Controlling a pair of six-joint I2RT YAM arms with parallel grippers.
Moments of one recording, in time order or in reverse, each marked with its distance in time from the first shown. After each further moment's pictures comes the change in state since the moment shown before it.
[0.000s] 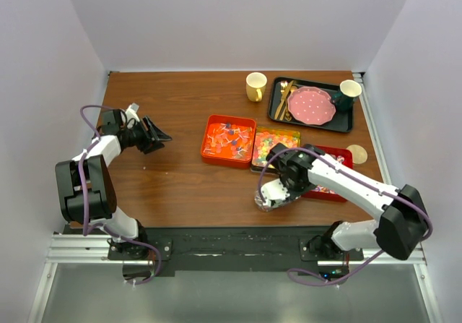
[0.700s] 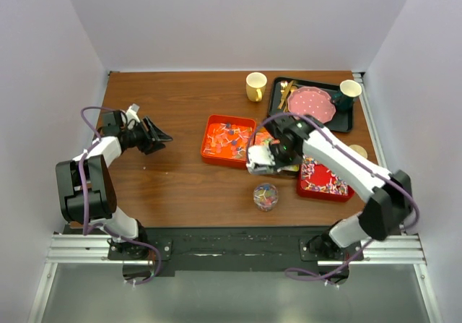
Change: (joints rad) left arm 0.000 0.000 -0.018 0.031 0.020 -0.023; right arm -0.111 0.159 0.325 0.017 -0.144 0.103
